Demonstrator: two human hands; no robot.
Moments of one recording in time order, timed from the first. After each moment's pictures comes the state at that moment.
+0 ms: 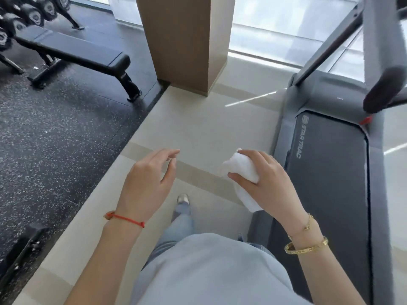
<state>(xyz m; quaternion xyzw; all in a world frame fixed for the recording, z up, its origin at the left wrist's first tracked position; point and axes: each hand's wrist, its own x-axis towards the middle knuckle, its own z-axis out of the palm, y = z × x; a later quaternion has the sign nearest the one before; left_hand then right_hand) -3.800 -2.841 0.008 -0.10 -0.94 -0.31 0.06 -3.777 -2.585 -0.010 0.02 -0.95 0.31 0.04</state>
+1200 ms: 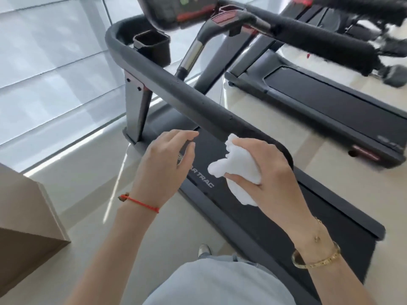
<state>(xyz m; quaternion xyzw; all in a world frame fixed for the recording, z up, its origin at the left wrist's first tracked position) -4.274 -2.395 0.063 -0.66 -0.65 -0.37 -0.05 -4.058 -2.365 0.068 -0.42 -0.83 0.19 0.31</state>
